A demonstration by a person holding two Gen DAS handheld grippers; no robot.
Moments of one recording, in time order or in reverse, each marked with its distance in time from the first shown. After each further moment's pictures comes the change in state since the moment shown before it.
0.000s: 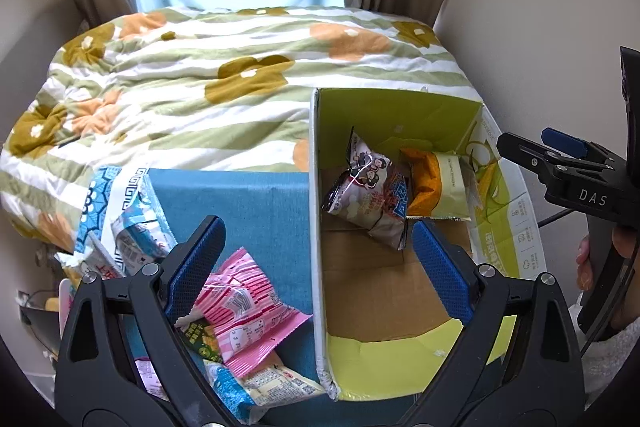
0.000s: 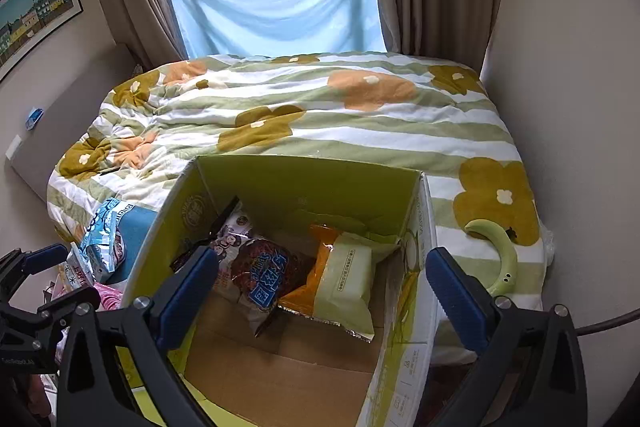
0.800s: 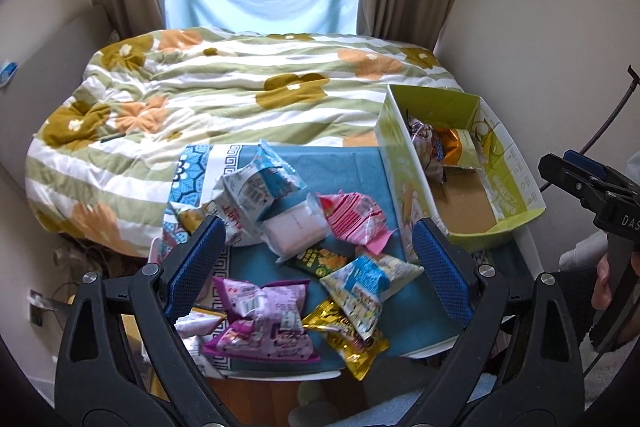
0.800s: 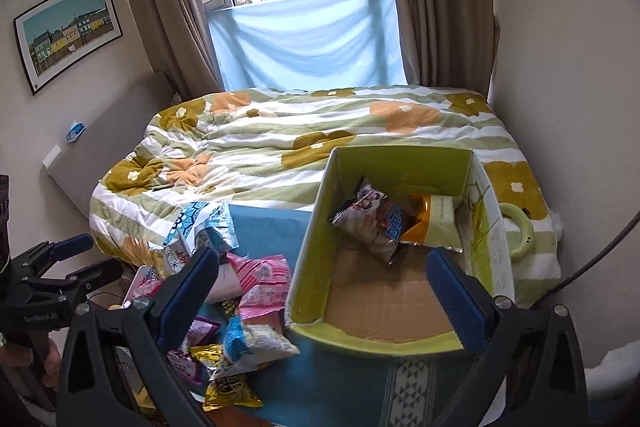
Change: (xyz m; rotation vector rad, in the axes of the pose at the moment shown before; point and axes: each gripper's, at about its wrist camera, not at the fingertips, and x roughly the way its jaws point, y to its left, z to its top) left arm -0.154 0.162 -0.108 0.009 -0.100 -0.024; right arm -0.137 0.160 -0.089 0.039 -0.136 0.036
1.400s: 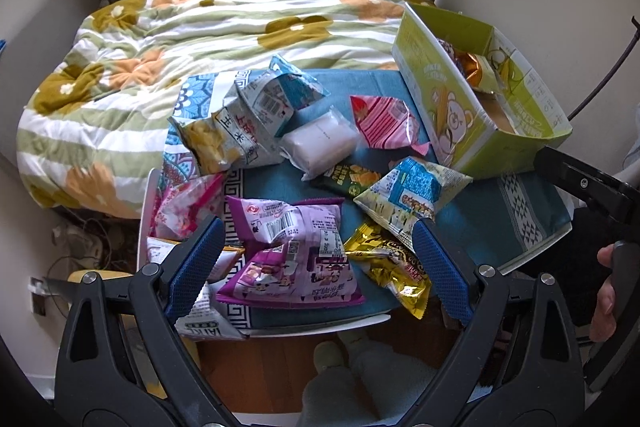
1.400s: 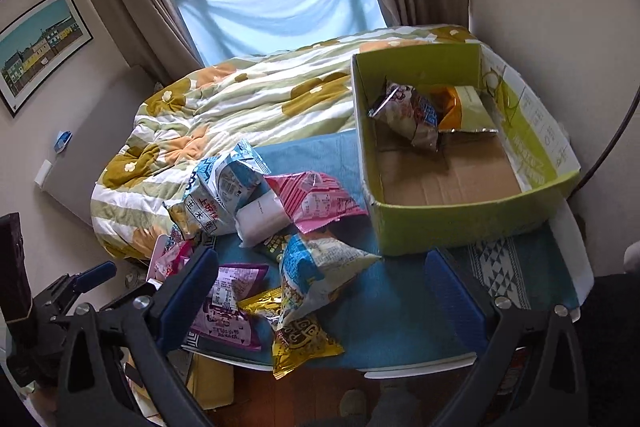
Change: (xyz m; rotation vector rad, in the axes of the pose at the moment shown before) left arm 0.056 0.033 -0.084 0.039 0.153 -0.003; right arm 0.031 0.065 -0.097 0.198 0.123 -0.022
